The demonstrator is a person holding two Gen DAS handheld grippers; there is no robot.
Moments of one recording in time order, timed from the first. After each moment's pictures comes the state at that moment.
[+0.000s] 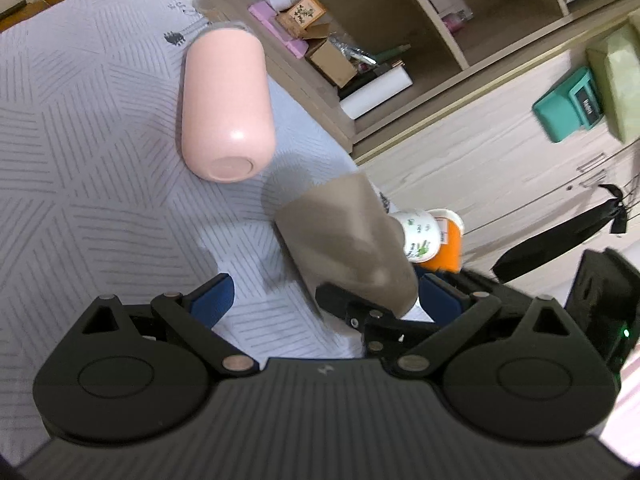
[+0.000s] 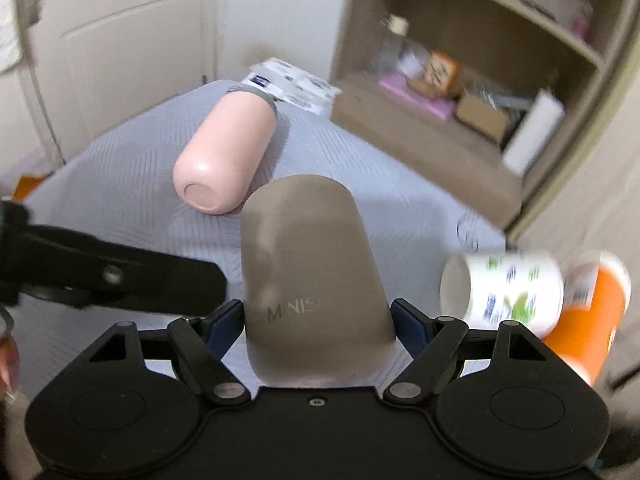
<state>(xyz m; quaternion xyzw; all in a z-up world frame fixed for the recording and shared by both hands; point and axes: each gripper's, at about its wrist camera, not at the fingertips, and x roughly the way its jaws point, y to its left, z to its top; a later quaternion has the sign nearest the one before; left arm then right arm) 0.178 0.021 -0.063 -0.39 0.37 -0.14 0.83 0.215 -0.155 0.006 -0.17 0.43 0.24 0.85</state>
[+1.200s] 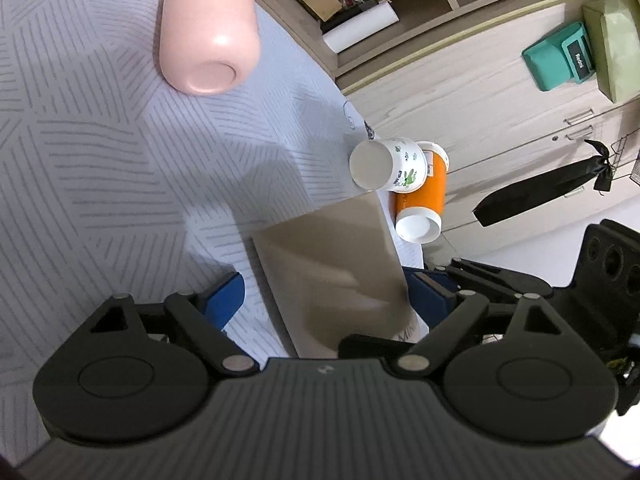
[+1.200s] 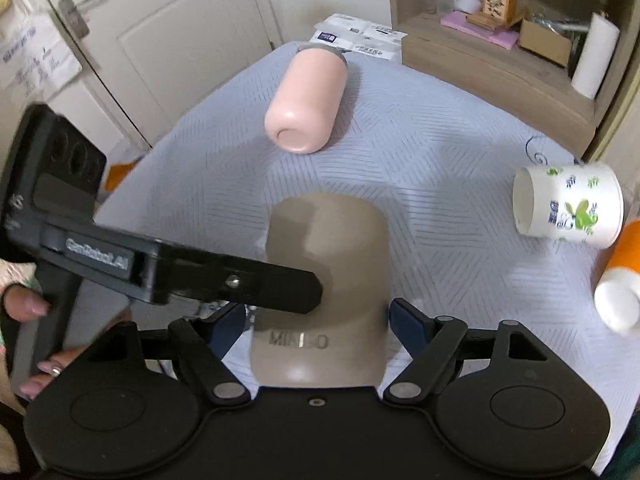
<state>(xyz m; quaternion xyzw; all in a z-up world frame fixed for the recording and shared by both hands) 0.178 0.010 -0.076 -0.39 0.44 -0.21 0.78 0.195 -0.176 0.014 -0.10 0.51 0.35 0.78</state>
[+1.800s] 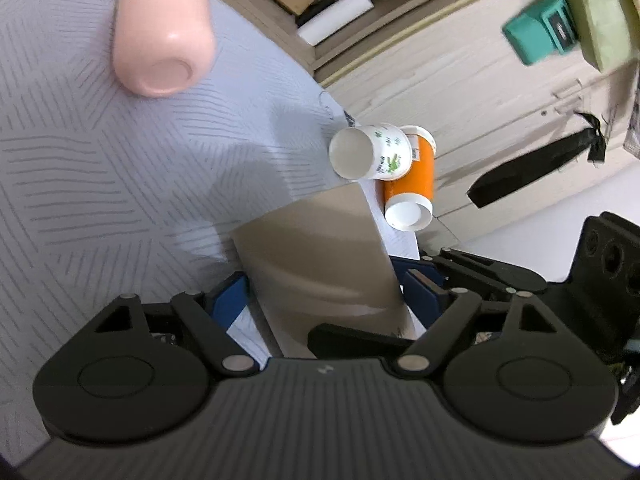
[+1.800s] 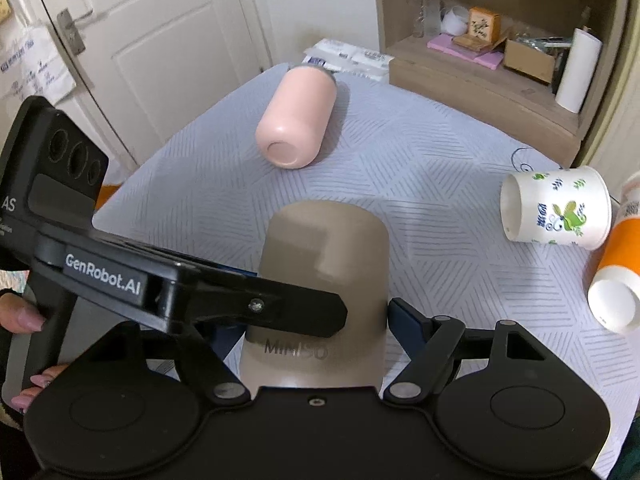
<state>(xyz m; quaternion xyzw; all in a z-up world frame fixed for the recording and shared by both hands) 0.181 -0.009 -0.068 -0.34 0.43 -0.24 0.80 0.177 -0.193 0.009 -0.08 0.46 0.34 0.81</state>
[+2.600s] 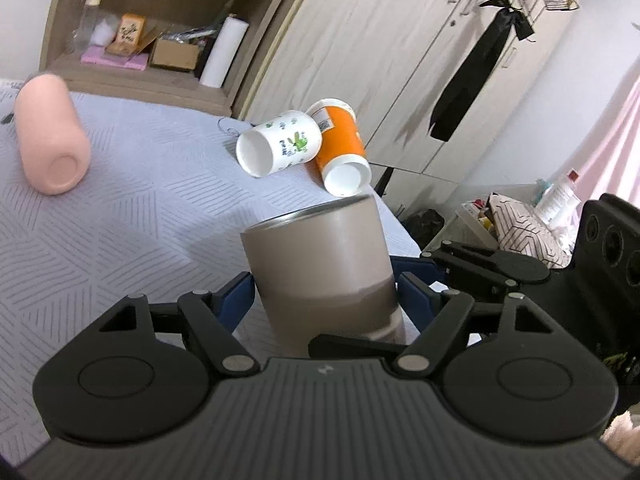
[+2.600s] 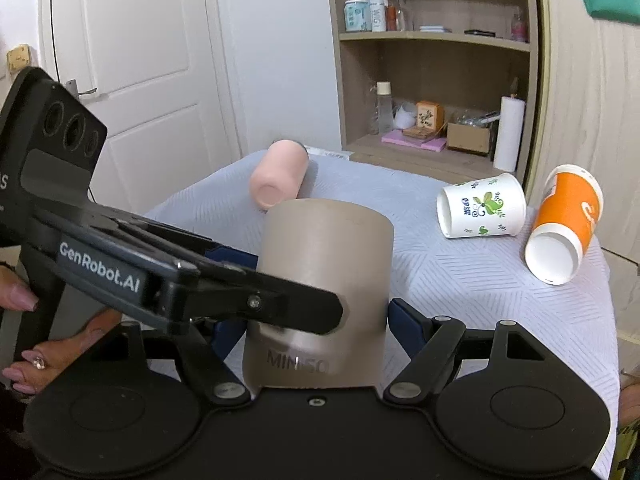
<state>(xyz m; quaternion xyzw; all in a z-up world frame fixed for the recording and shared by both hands) 0.129 -0.063 -0.029 -0.14 0.34 -0.32 0.87 0.072 -0.255 -0.008 -0.04 0.29 0.30 0.91</state>
